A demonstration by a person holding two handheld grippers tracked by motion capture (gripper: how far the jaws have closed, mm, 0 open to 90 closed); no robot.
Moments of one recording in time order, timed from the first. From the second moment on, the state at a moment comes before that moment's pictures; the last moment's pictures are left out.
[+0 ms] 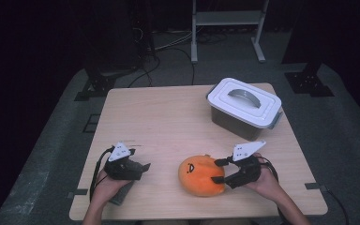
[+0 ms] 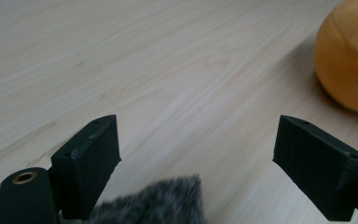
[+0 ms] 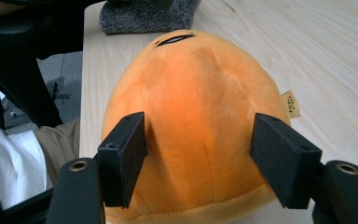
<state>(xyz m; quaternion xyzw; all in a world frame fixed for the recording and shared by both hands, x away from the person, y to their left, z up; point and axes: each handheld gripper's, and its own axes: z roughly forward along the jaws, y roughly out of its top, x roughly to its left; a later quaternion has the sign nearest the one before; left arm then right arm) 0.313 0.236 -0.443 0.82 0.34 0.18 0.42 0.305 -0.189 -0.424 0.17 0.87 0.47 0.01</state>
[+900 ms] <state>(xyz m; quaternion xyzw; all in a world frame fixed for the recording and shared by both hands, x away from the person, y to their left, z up) 0.316 0.257 -0.459 0.88 0.33 0.14 0.32 0.306 -0.191 -0.426 0.17 0.86 0.47 0.01</state>
